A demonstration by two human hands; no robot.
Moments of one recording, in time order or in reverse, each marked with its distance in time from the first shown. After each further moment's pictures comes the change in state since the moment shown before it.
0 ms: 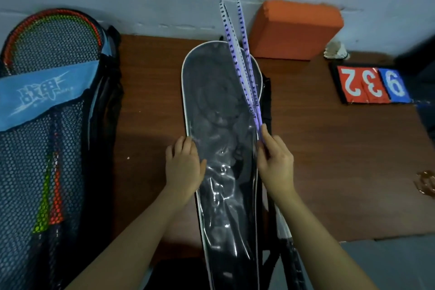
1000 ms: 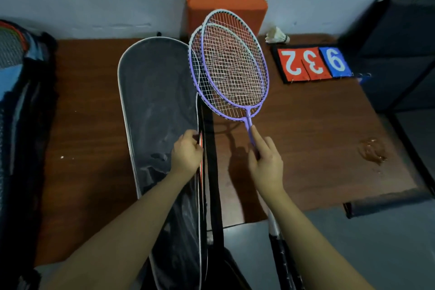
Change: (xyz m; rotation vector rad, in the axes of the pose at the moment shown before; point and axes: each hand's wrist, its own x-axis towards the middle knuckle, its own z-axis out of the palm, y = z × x) left_hand 0.014 0.158 0.032 -0.627 0.074 -0.139; right_hand -0.043 0.095 -0.103 -0.057 0.024 0.155
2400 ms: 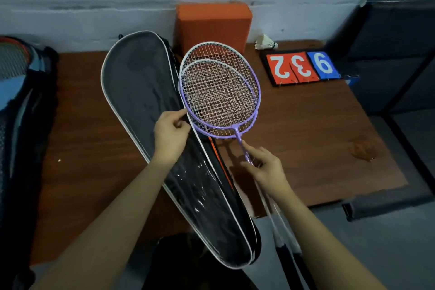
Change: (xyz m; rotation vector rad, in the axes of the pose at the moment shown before) left_hand -0.007 0.055 -0.046 -0.248 0.162 0.081; right_hand -0.006 0.044 -0.035 0.280 -0.290 0.023
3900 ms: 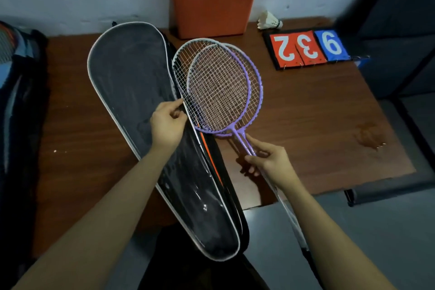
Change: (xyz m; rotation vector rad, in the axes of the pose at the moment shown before) left_hand 0.009 -0.020 0.011 0.050 0.030 0.024; right_hand -0.004 0.000 -0.007 0.486 -0.132 0.444
